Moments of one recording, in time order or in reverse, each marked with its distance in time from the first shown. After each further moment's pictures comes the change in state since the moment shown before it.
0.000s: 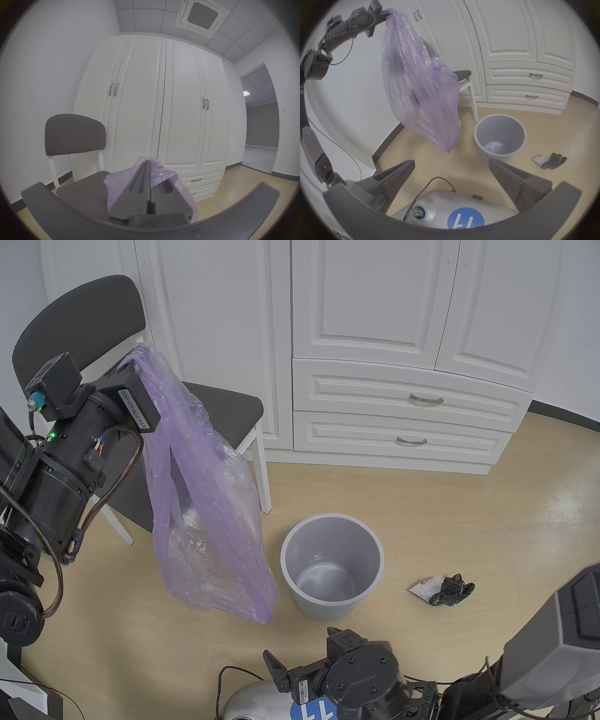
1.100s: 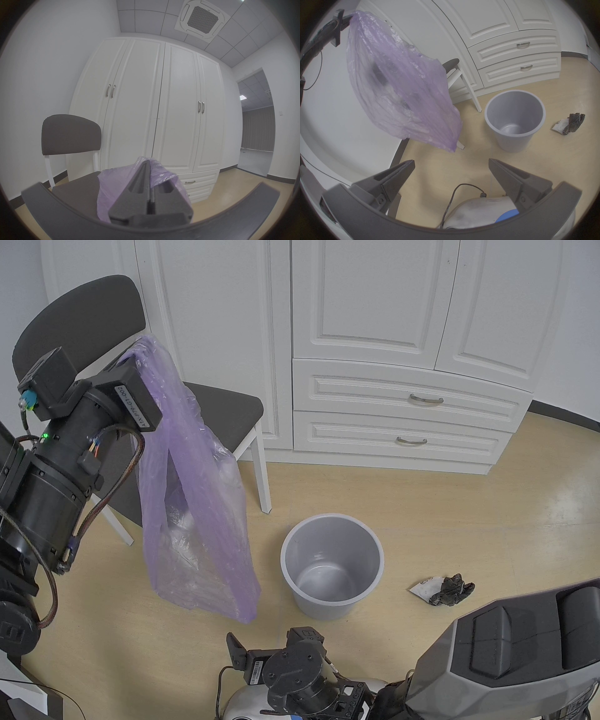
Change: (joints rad) left arm -0.052 -0.021 0.004 -0.008 0.008 0.006; right arm 0.000 0.237 -0.264 -0.009 -0.008 0.296
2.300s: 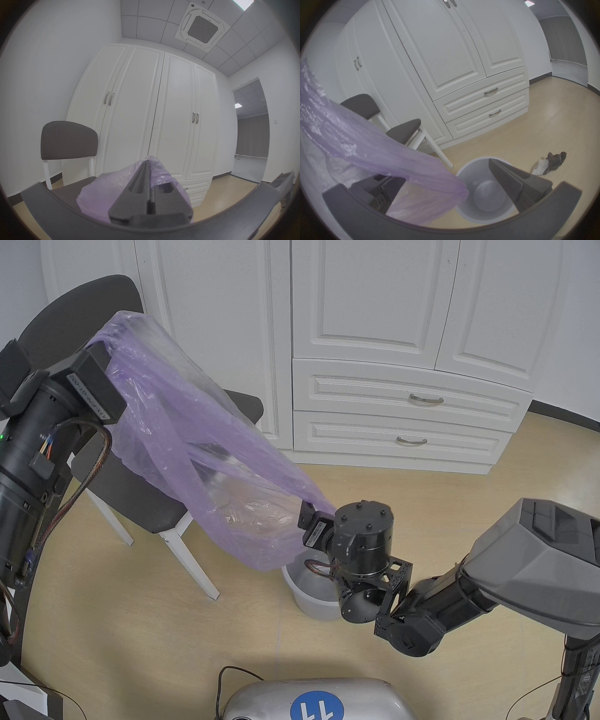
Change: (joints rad) left arm -0.067 -0.110 0.026 0.016 0.001 0.021; right arm -0.314 -0.077 -0.229 0.002 -0.204 -0.180
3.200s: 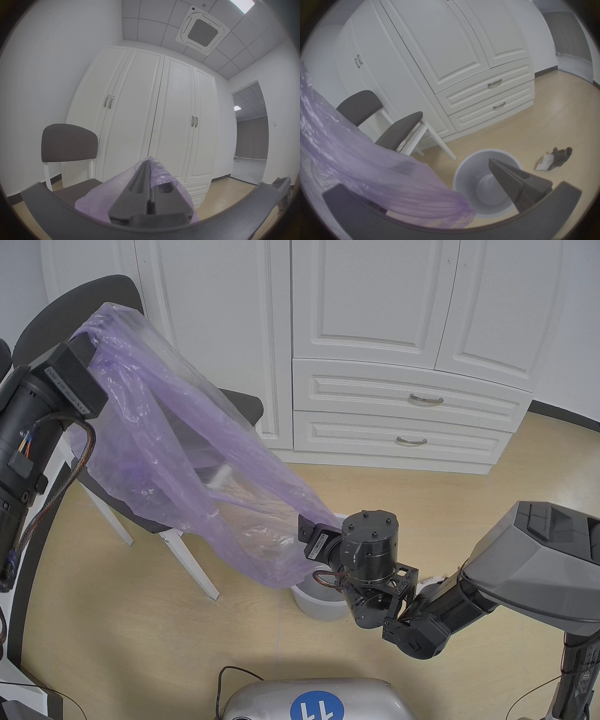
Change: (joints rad) left arm -0.021 -0.044 -0.001 0.017 0.000 0.009; right arm -0.025 0.004 0.058 -0.008 0.138 0.047
